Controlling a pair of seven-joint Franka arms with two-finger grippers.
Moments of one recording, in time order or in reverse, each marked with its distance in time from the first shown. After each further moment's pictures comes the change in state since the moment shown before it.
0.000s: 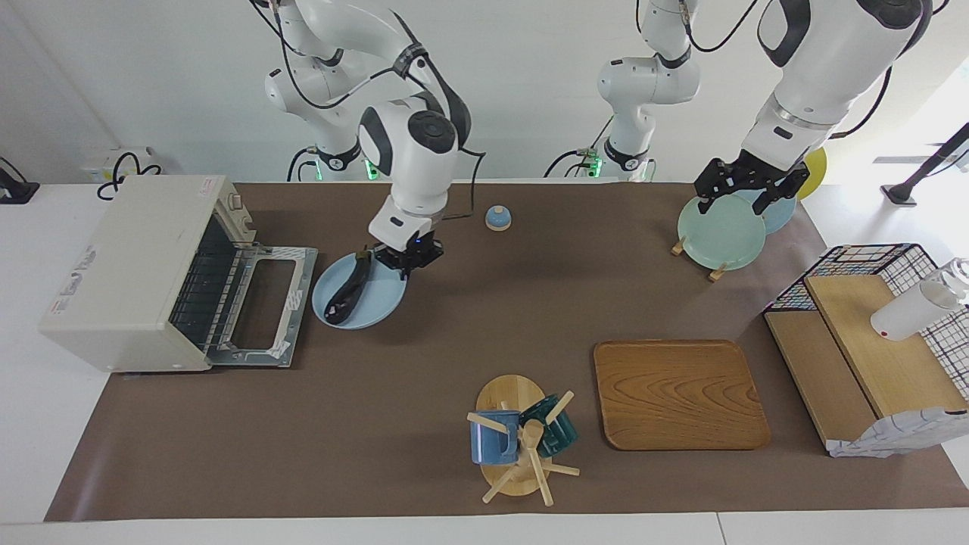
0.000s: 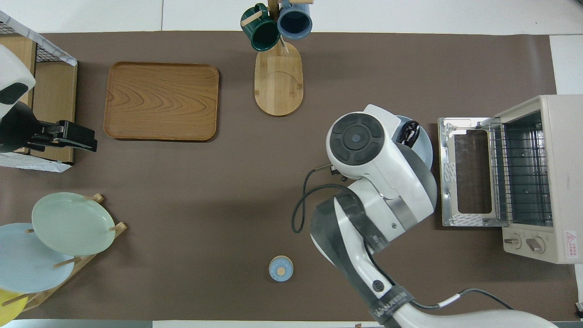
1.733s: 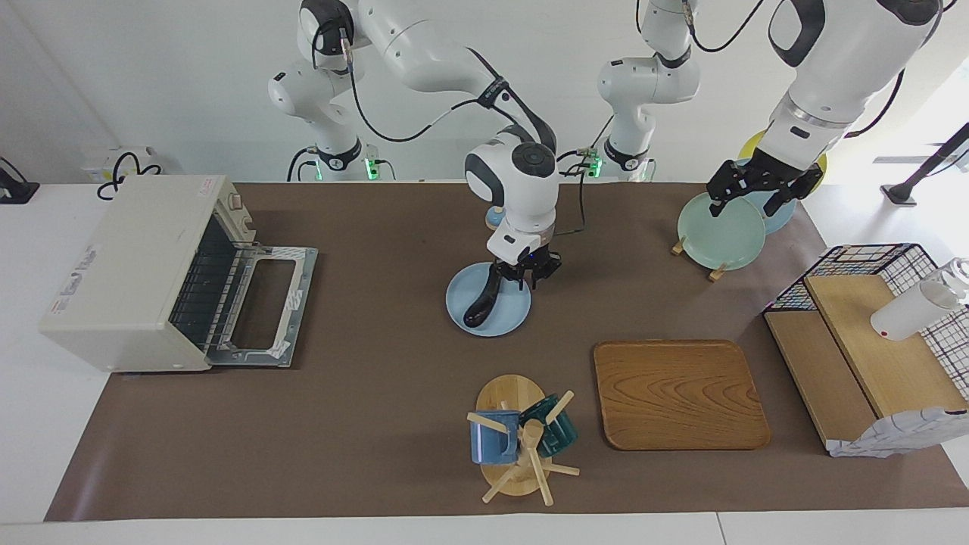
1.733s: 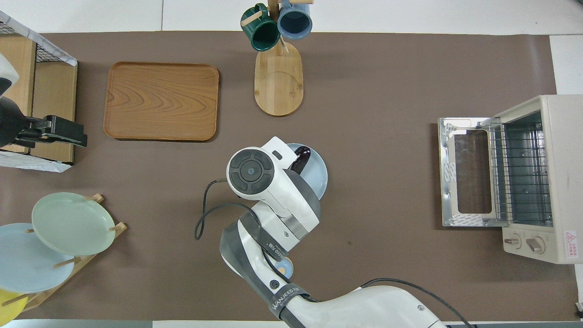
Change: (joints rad) left arm 0.026 0.000 0.003 0.000 0.000 0.027 -0.001; right arm 0.172 0.254 0.020 0.136 0.261 0.286 0.268
